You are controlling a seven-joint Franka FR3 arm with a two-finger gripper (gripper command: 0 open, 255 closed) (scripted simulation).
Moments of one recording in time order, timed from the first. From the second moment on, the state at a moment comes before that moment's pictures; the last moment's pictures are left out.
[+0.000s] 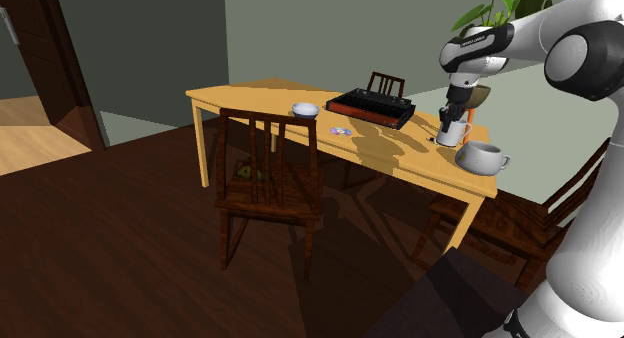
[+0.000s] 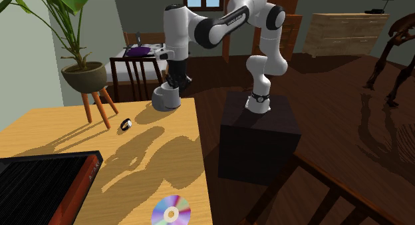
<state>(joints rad) -0.30 0.24 -0.47 -1.65 0.05 1.89 -0.58</state>
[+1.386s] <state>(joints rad) -0.36 0.23 -0.51 -1.42 0.06 1.66 -0.67</state>
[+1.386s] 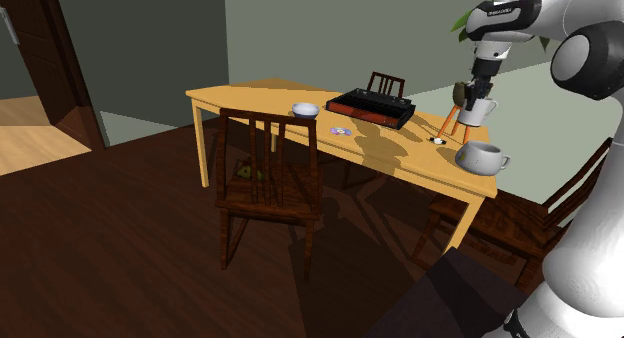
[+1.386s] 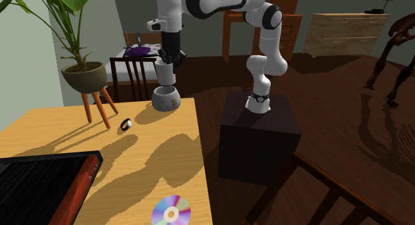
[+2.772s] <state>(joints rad) -0.49 0.21 -0.58 -1.57 0.07 1.79 -0.87</state>
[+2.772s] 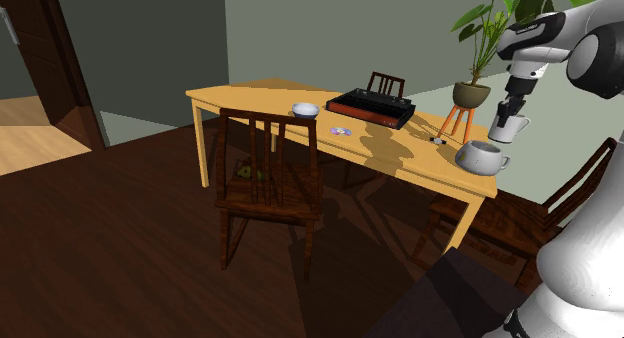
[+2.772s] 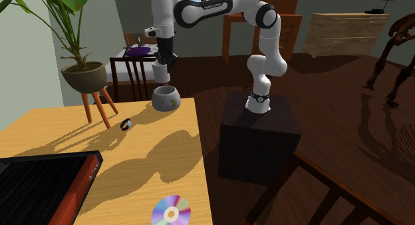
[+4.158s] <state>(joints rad) -0.49 0.21 -0.58 -1.61 0.07 1.84 -0.87</state>
